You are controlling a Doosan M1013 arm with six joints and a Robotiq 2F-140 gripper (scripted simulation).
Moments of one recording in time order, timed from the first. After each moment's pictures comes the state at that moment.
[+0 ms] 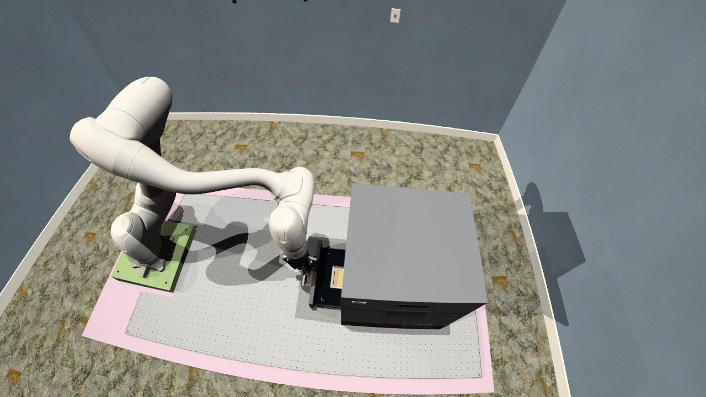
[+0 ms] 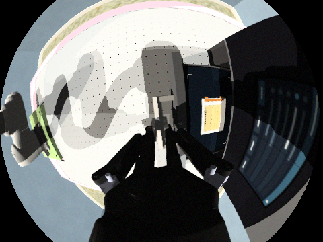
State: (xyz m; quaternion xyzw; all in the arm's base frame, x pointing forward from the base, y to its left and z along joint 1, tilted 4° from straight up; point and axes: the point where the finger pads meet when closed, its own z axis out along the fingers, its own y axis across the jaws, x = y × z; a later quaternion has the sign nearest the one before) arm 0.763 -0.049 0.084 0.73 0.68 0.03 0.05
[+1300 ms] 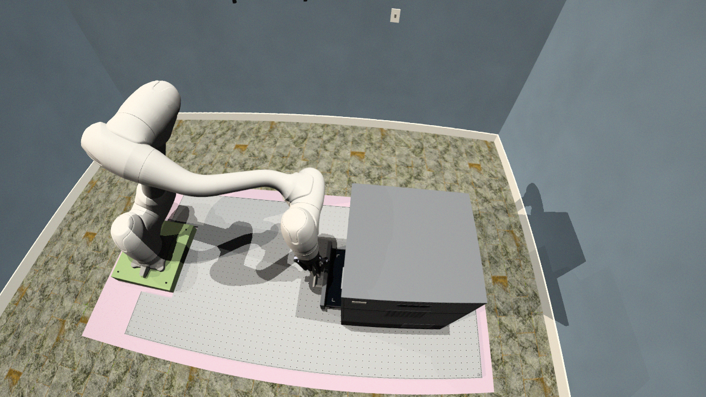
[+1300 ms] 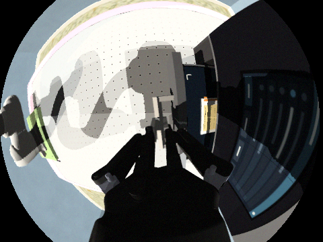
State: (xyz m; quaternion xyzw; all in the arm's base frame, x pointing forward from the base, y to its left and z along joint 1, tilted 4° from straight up) arm 0.807 -0.052 0.086 0.73 0.68 0.03 0.05
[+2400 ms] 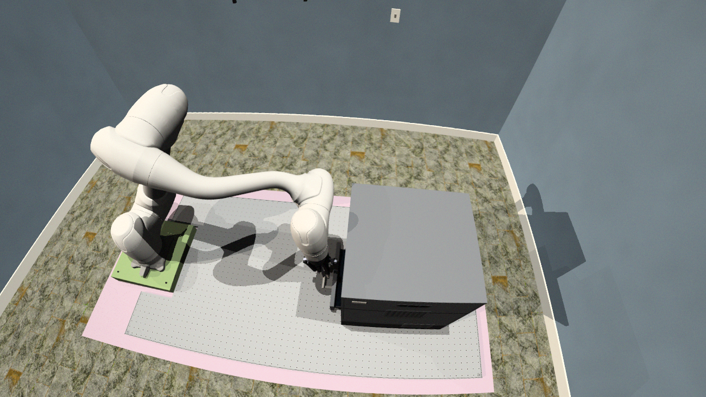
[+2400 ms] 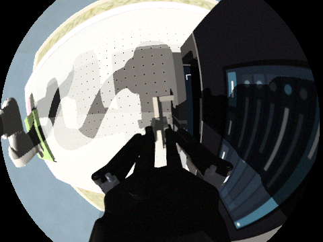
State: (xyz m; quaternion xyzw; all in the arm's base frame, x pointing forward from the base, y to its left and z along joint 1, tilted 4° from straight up) arm 0.844 -0.055 0.088 0.73 0.68 0.04 0.06
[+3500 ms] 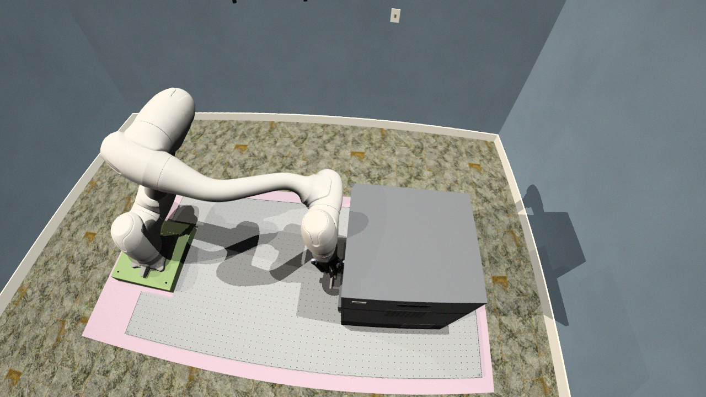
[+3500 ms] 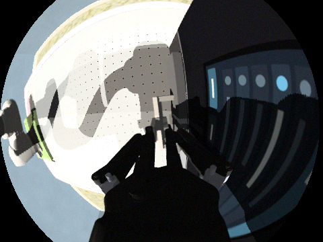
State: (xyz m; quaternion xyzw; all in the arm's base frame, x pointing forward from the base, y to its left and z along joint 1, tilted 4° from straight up) arm 0.875 -0.057 0.090 0.73 0.68 0.04 0.06
